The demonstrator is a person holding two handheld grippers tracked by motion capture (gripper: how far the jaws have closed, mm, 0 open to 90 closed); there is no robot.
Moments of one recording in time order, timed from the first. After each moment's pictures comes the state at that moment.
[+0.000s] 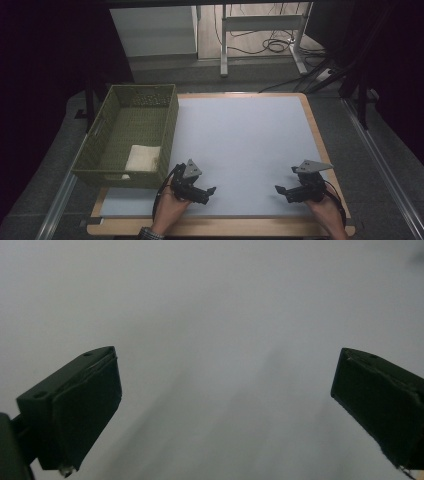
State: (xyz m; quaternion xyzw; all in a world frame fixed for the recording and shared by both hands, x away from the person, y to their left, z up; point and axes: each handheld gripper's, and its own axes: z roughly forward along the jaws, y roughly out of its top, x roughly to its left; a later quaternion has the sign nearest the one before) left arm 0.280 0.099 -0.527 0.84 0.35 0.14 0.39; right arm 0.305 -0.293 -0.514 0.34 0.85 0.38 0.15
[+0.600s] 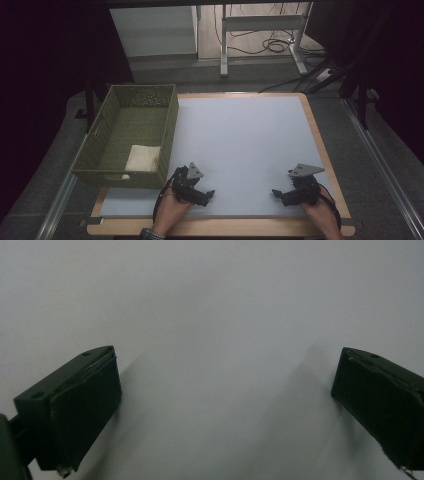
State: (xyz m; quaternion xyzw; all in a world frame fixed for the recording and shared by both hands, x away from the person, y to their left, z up) left arm 0.286 0.097 -0.548 0.85 0.36 0.13 0.35; right arm 0.304 -0.285 -0.532 0.33 0.87 0.35 0.16
